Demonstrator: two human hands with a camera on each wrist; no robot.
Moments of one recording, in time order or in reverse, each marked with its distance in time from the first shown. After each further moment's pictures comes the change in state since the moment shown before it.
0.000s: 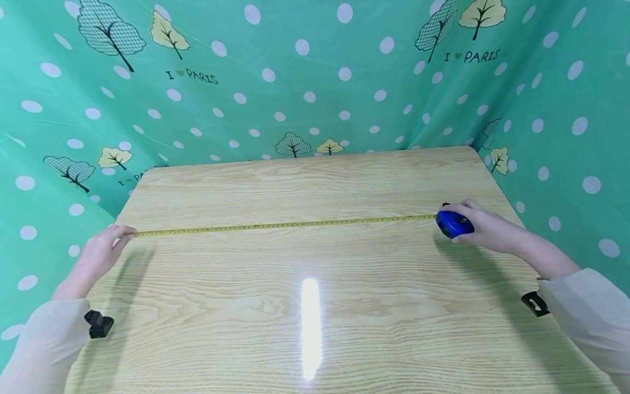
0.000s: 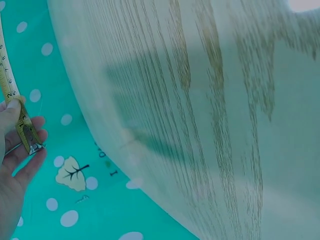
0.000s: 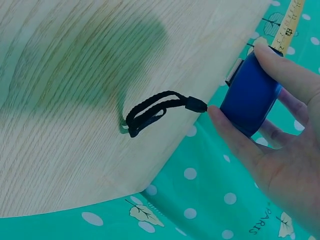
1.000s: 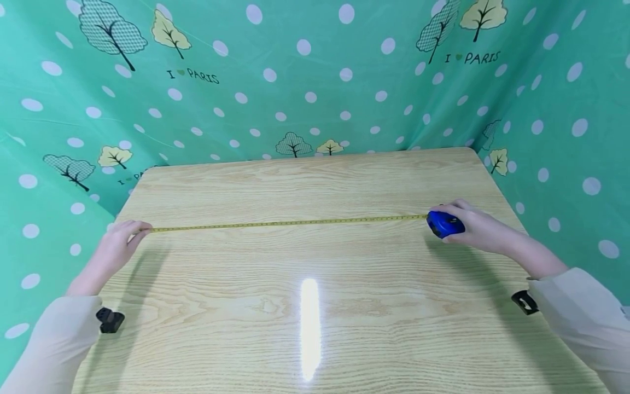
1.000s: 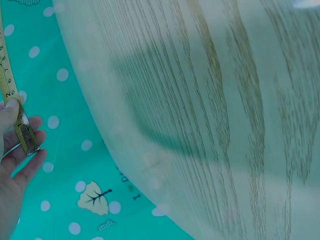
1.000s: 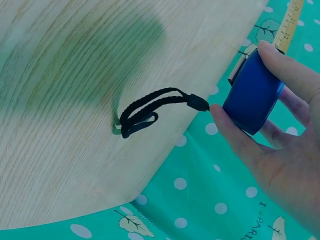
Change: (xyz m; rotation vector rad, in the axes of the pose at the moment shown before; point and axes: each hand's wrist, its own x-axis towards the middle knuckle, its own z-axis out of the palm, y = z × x) left_hand 0.011 0.027 0.007 -0.031 0.039 0.111; right_hand 0.007 -0.016 0.002 0.039 -0.018 0.022
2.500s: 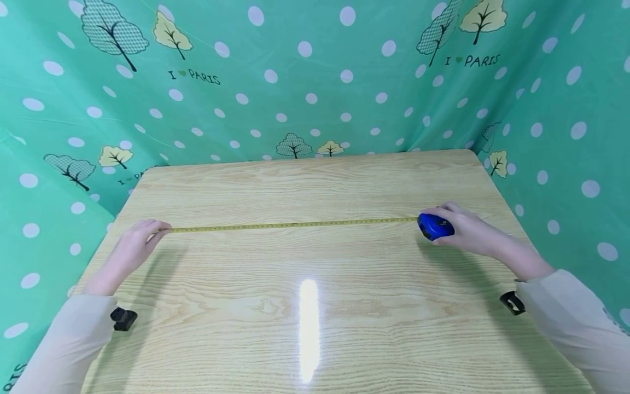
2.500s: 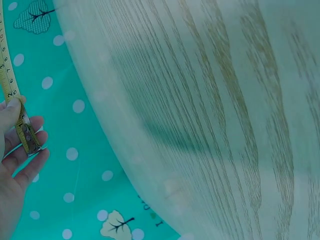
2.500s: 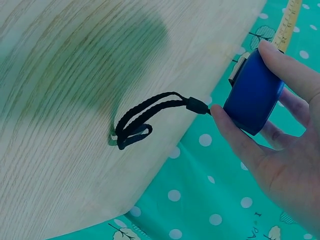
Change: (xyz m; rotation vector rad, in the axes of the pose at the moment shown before) left_hand 0.010 0.023 0.013 -0.009 0.013 0.084; right_hand 0.008 -0.008 0.009 -0.046 0.019 -0.030
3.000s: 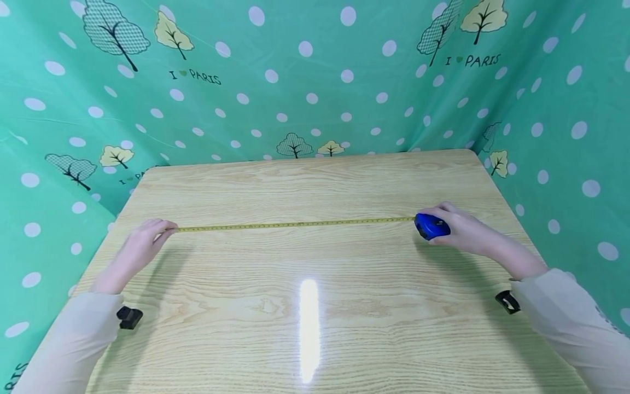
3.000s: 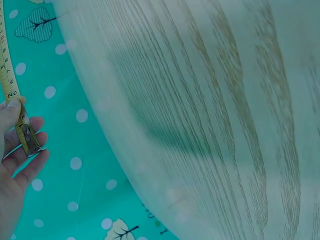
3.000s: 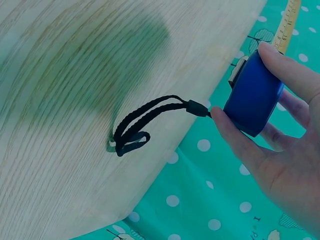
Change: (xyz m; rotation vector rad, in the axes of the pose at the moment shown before) left_hand 0.003 0.006 0.006 -0.015 -0.003 0.032; right_hand 0.004 -0.004 0.003 0.035 -0.015 0.017
